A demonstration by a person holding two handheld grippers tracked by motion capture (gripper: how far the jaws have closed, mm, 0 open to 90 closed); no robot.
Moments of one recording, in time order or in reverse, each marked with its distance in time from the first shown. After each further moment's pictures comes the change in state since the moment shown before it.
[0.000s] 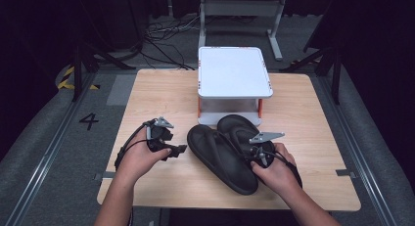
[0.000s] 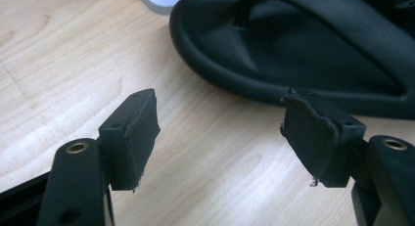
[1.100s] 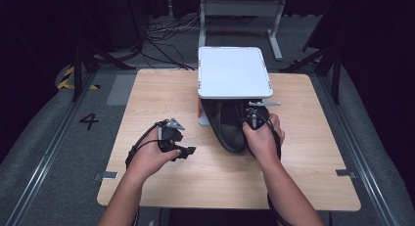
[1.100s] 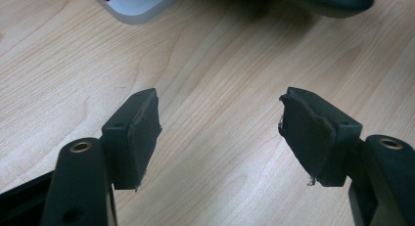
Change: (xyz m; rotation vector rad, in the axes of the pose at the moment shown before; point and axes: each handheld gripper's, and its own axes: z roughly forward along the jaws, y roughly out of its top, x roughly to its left) left arm -0.014 0.007 0.021 0.027 -0.043 0.062; right arm -0.044 0.071 0.044 -0.123 -0.226 0.317
